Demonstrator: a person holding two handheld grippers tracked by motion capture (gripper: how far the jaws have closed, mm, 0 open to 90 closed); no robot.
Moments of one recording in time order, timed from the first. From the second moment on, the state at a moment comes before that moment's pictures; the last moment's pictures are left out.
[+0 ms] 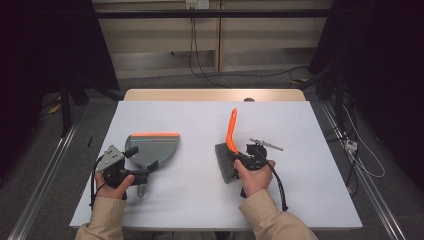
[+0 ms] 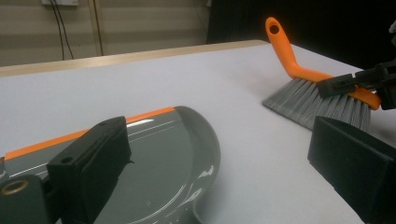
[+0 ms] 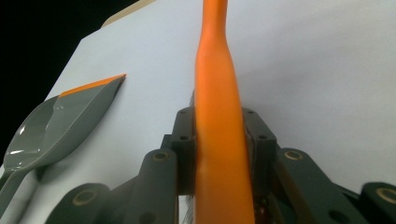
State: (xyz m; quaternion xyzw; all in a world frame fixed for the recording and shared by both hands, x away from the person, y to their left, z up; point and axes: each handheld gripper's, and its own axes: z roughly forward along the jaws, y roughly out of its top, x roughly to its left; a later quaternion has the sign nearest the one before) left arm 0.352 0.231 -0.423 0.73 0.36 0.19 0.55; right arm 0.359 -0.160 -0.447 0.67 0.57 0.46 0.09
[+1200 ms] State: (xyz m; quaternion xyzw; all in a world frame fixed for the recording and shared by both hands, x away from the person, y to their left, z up) left arm 0.354 0.226 -0.423 0.73 0.36 0.19 0.55; right arm 0.359 -0.171 -0.418 0.64 0.57 0.51 0.09
